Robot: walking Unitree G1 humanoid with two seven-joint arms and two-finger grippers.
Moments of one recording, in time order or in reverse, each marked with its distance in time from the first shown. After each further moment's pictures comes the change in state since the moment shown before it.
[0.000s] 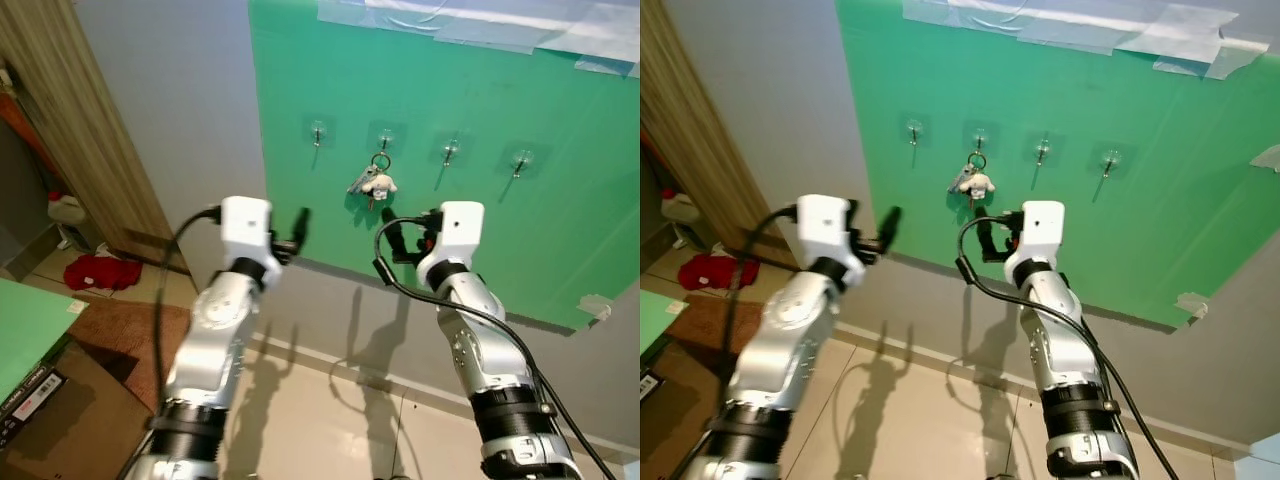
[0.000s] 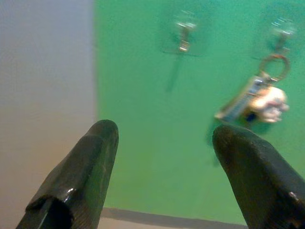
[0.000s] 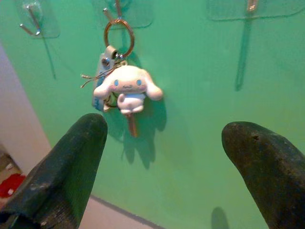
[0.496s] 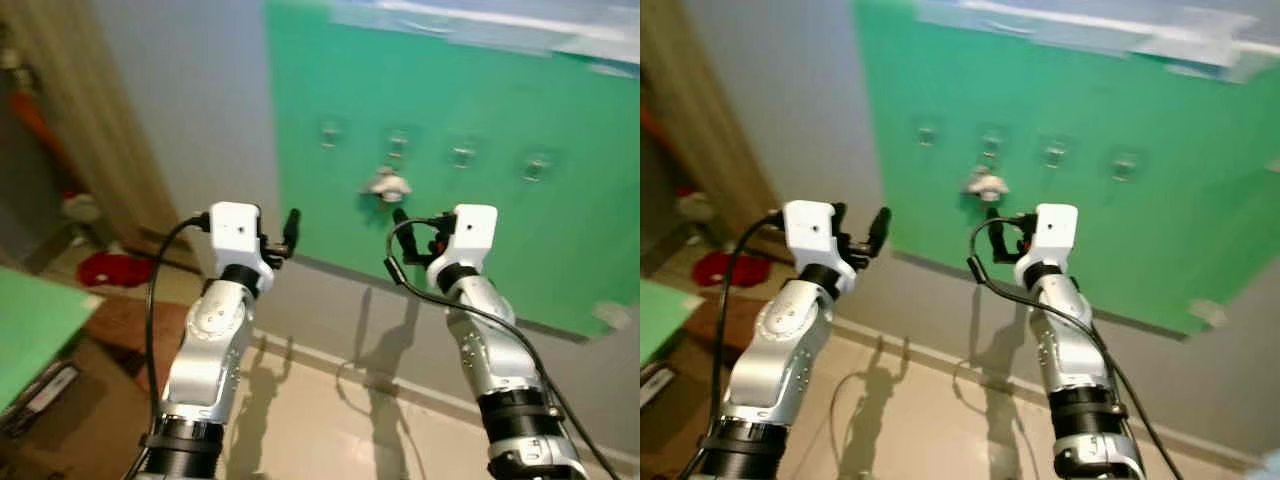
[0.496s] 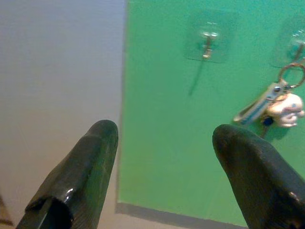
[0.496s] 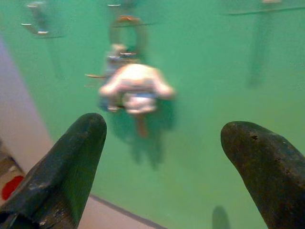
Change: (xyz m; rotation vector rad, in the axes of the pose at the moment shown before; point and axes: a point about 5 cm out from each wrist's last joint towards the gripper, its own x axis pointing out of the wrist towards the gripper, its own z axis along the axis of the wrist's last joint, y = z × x) left arm -0.008 -0.006 0.000 -0.020 -0.006 0.025; right arm -0.001 -0.007 -0.002 0.022 0.007 -0.014
